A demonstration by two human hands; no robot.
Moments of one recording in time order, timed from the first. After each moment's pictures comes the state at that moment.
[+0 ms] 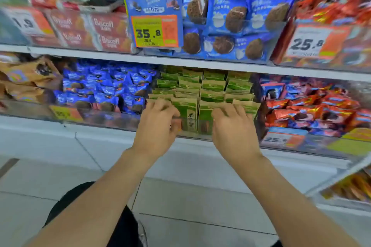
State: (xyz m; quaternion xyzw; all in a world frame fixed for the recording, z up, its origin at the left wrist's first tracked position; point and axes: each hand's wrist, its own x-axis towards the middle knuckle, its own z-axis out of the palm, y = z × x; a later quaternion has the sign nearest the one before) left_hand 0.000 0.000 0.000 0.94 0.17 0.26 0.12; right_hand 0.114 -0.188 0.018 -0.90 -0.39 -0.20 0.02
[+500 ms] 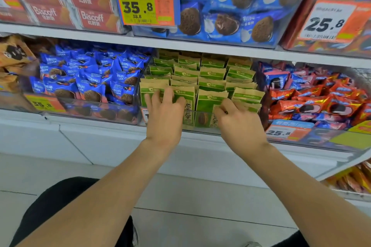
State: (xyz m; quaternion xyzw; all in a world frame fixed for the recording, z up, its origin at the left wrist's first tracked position) left_hand 0.041 -0.024 -0.020 0.95 0.24 0.22 0.00; right_hand 0.146 -0.197 -0.005 -0.86 -0.46 -0.20 -0.06
